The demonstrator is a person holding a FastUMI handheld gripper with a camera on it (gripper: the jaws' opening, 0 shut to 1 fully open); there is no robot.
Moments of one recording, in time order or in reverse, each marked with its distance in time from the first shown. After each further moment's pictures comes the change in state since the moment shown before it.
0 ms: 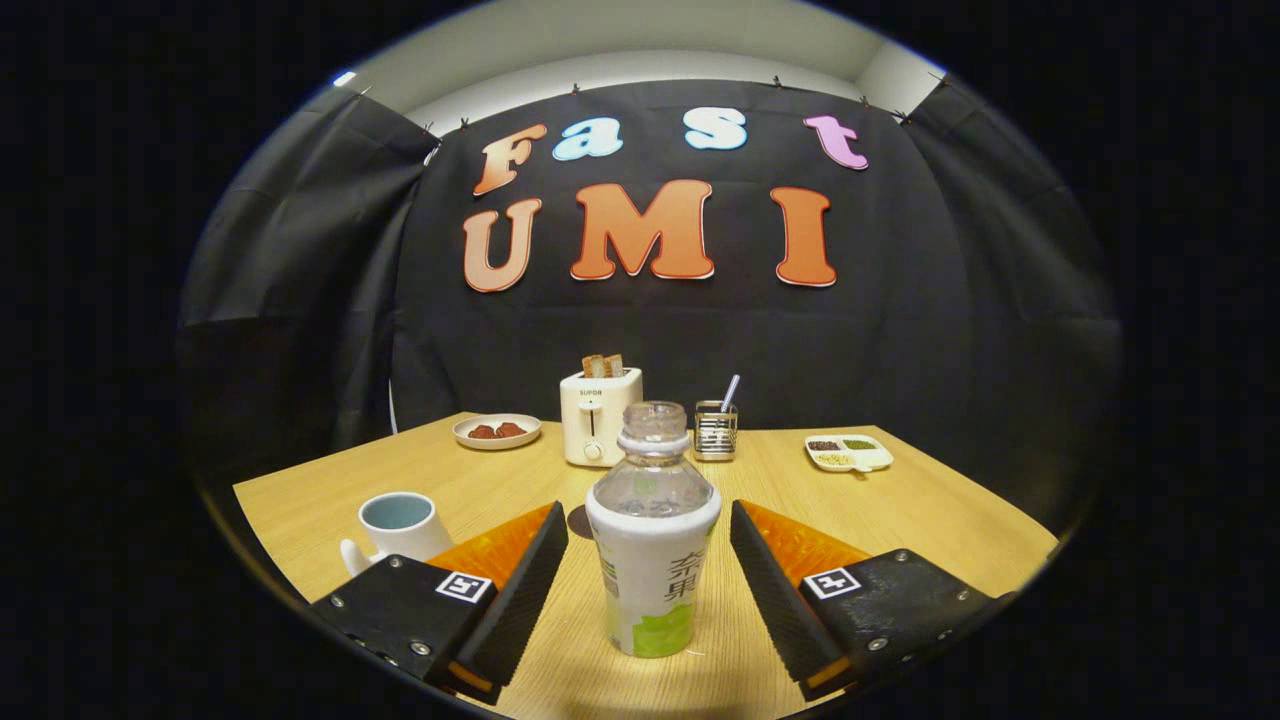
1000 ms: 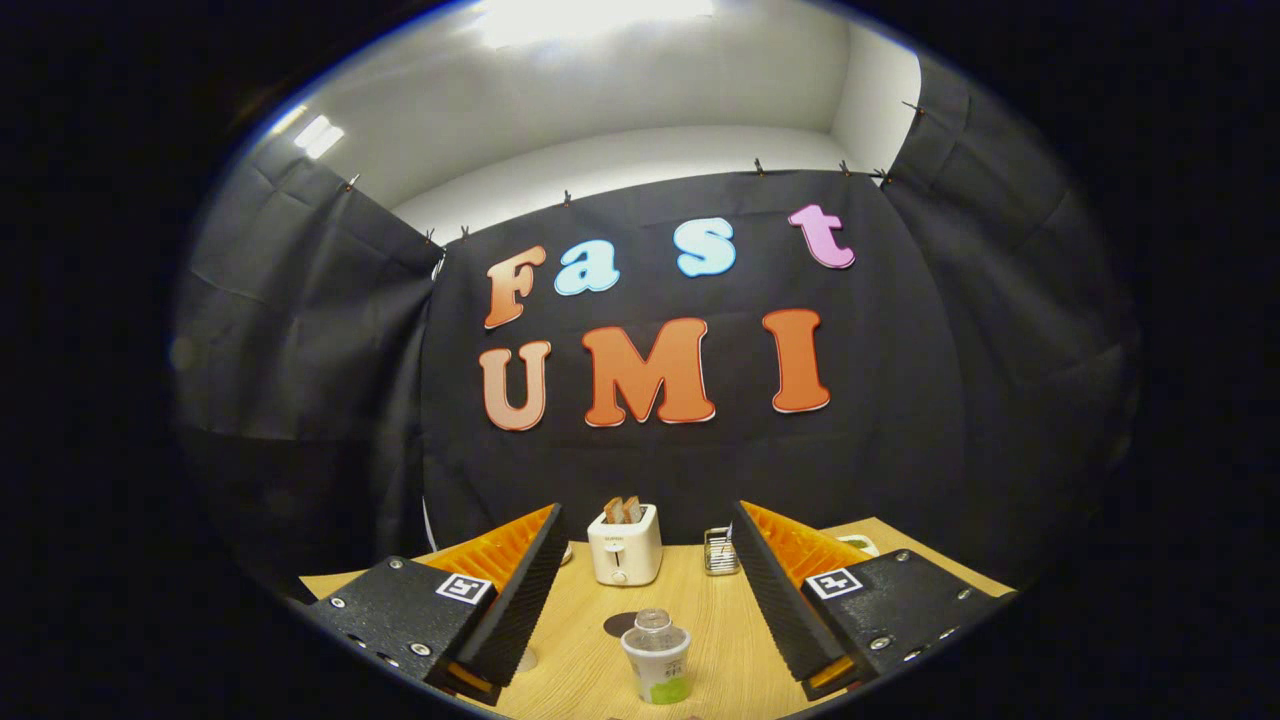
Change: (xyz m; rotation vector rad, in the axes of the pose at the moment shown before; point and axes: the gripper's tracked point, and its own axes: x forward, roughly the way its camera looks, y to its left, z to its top) arm -0.088 -0.011 0.181 0.091 -0.276 0.064
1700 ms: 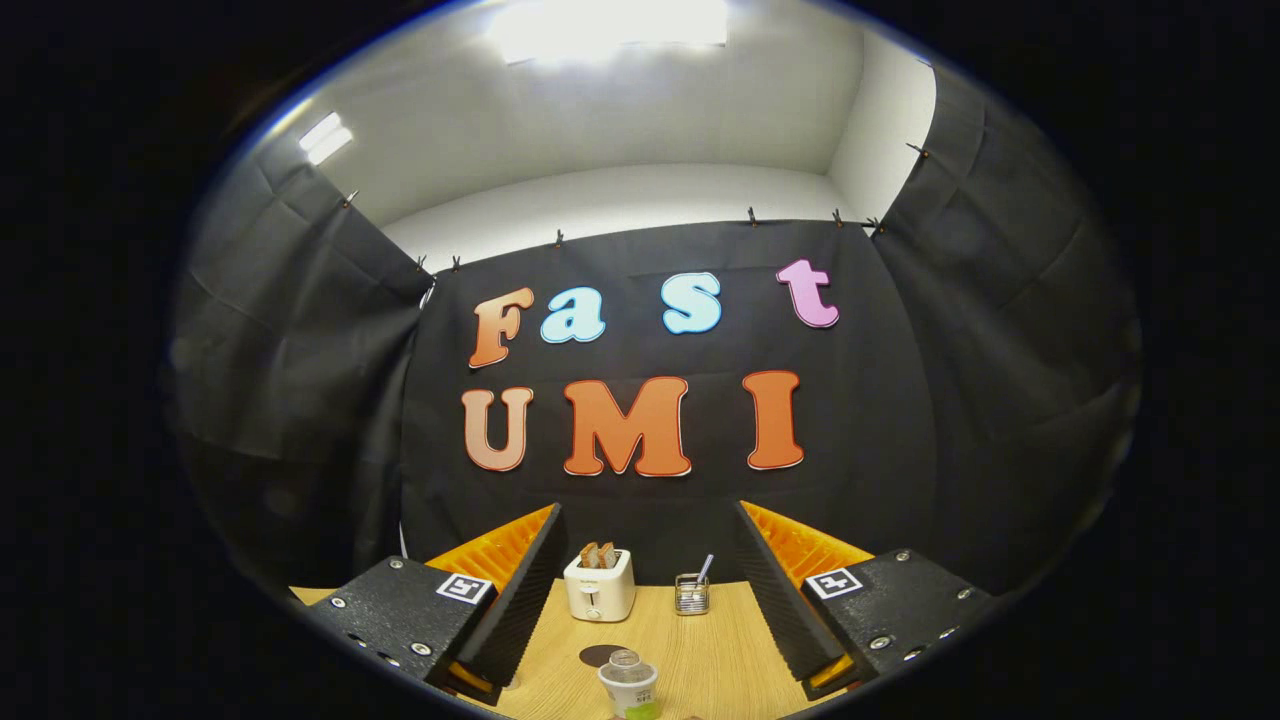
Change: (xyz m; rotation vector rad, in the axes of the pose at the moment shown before) arm -0.018 -0.014 0.101 -0.055 -0.146 -0.066
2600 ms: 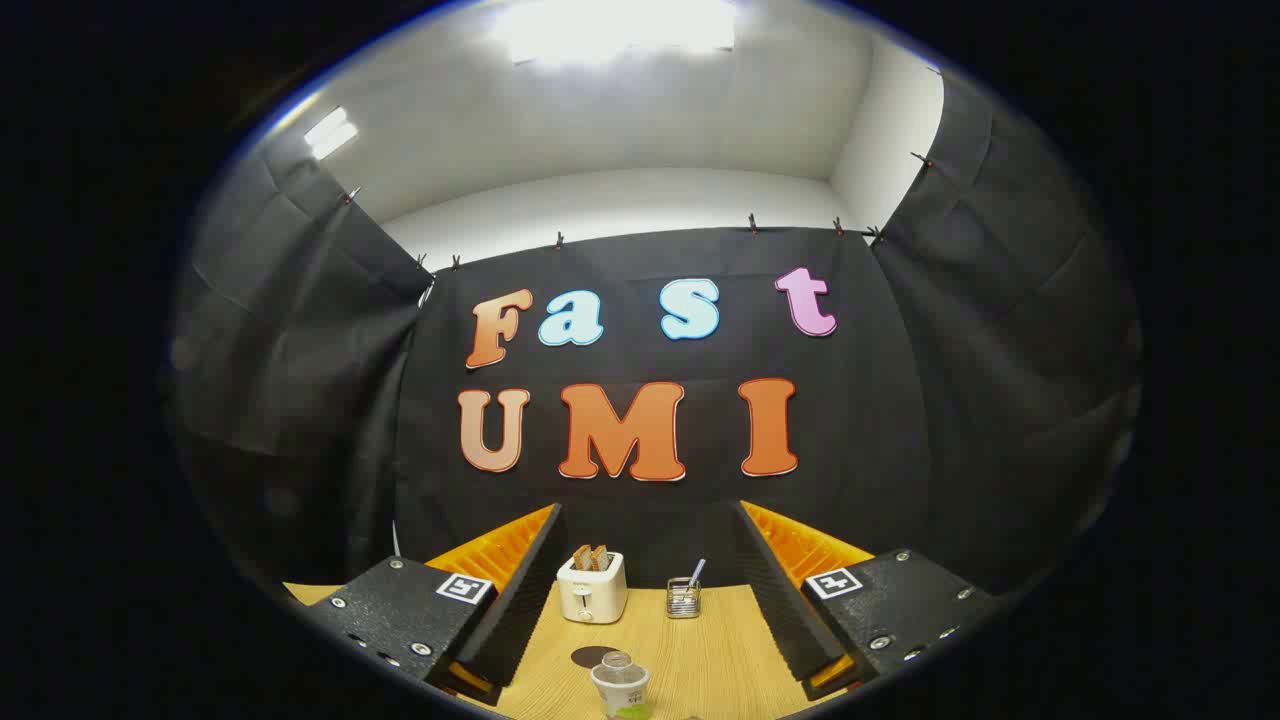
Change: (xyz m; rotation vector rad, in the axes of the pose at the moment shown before) arm -0.003 -0.002 0.010 -0.030 -0.011 -0.013
